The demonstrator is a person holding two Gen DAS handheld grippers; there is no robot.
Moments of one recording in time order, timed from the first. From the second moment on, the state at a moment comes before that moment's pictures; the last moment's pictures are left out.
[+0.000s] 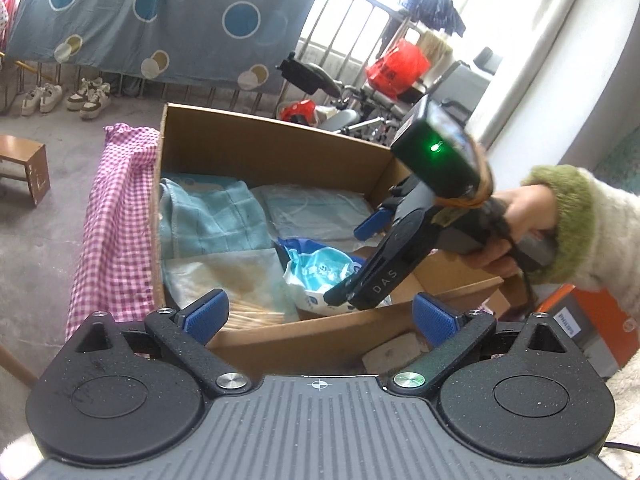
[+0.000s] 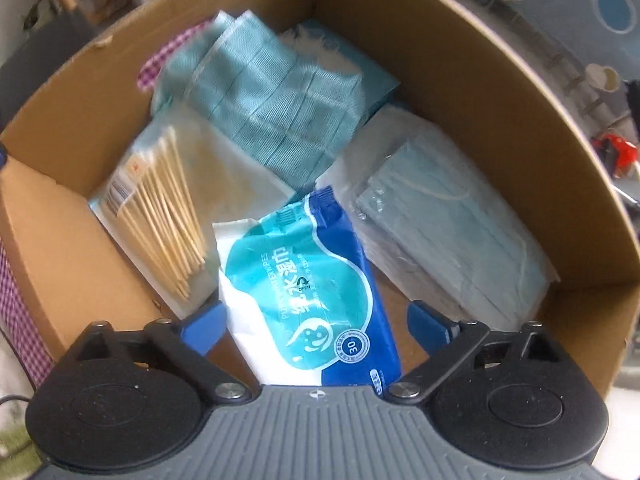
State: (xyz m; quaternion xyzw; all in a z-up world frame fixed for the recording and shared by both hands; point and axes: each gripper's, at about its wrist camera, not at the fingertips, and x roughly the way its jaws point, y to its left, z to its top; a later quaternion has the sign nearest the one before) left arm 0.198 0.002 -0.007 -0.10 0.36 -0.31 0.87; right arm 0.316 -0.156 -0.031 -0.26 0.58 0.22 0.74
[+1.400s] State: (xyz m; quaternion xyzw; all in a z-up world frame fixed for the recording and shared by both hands) left arm 0.258 -0.066 -0.014 -0.04 0.41 -0.39 0.83; right arm 0.335 -0.304 -0.051 0.19 0.66 0.05 0.72
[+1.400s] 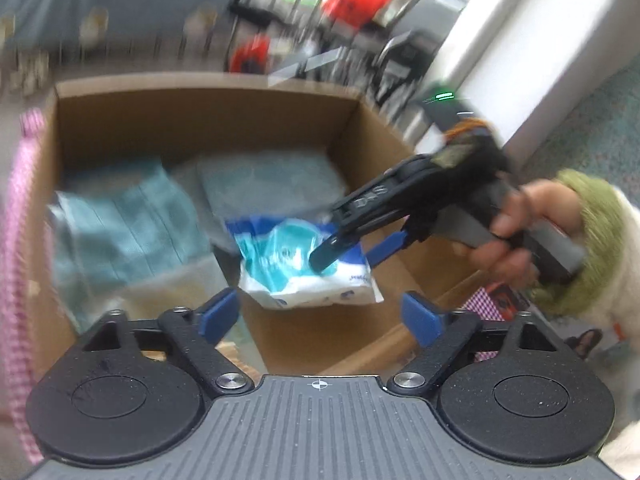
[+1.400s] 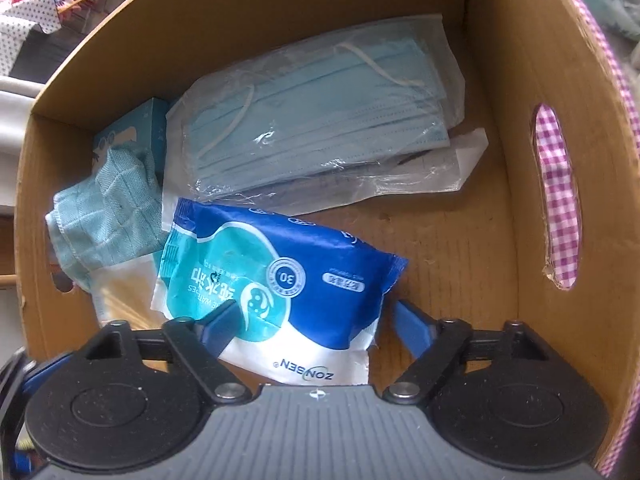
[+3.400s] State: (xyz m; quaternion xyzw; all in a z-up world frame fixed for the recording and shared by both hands) left arm 0.132 -0.087 -0.007 -0.04 0.44 -0.40 0.80; right arm 0.064 -0.349 -0.010 0.34 0.36 0.15 0.85
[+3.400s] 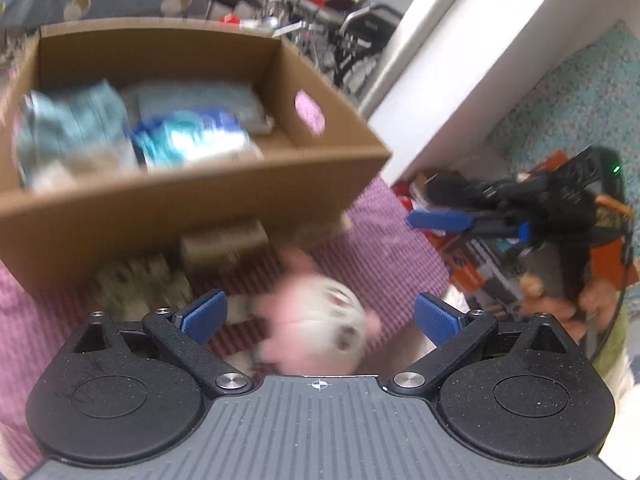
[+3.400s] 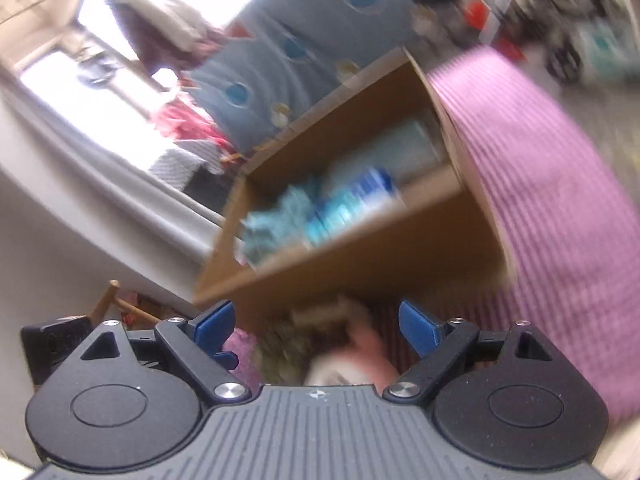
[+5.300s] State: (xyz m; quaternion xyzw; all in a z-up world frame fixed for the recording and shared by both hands) left arm 0.110 -0.146 -0.079 0.04 0.48 -0.40 0.78; right arm 0.043 -0.318 -0.082 0.41 0.41 0.14 0.80
